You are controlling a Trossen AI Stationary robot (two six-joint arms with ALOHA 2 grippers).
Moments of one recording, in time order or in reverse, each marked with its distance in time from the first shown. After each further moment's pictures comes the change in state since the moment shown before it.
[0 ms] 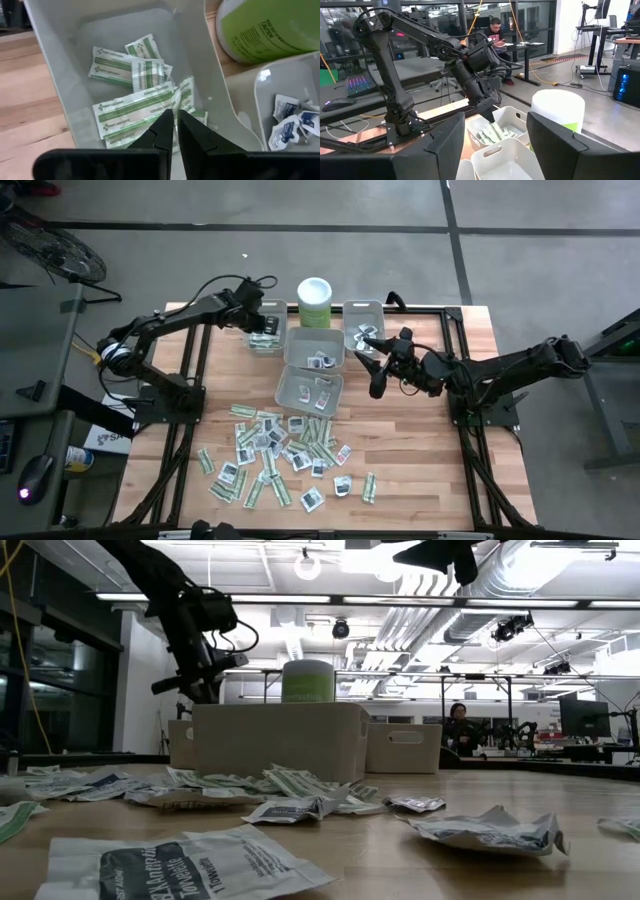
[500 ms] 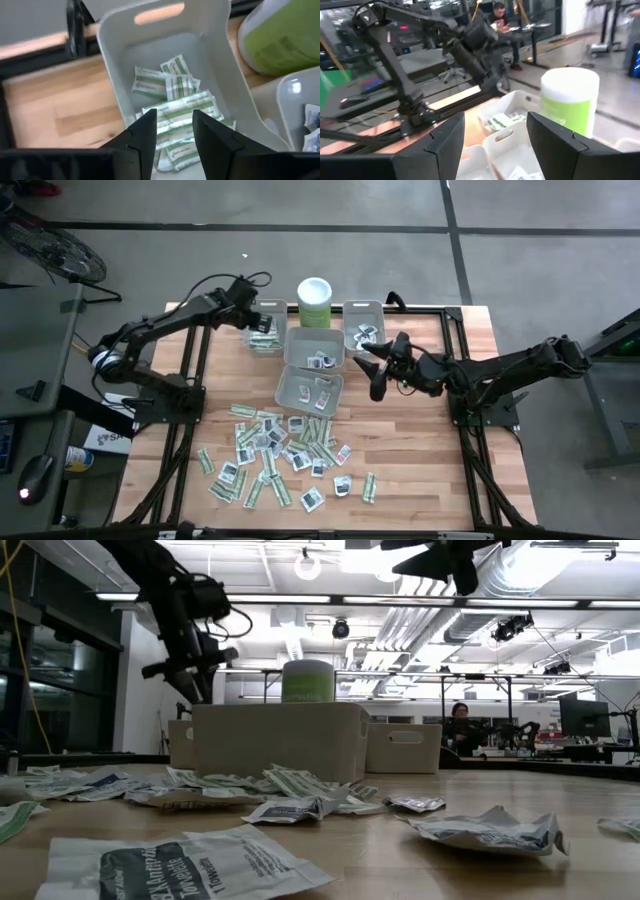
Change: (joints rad) left arm 0.000 -0.092 0.000 -0.059 -0.161 0.077; right arm 0.002 0.000 0.000 -0.083 -0.048 0.148
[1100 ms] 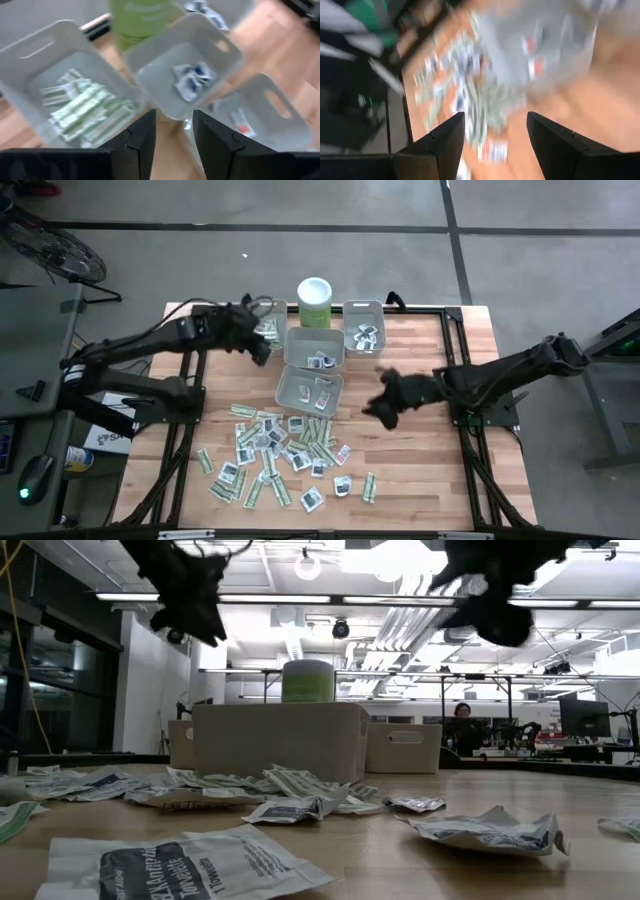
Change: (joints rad) left arm -0.419 -0.300 0.000 -0.053 0.002 0.027; right arm 0.087 0.007 0.000 -0.509 -0.489 0.658
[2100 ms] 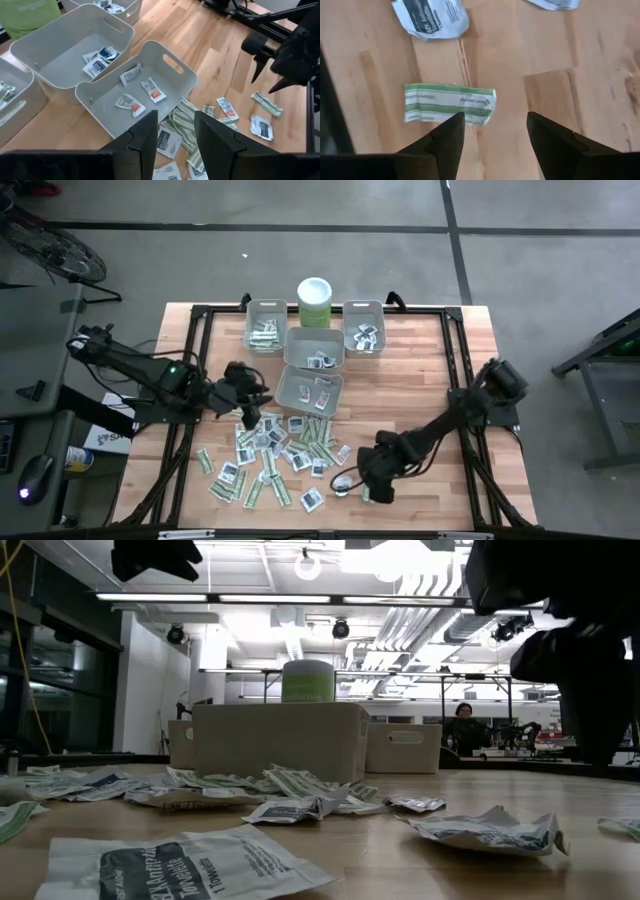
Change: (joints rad) left arm -0.760 -0.022 0.000 0.005 -0.390 -0.345; right arm 0.365 0.696 0.436 -0.432 -0.096 -0.132
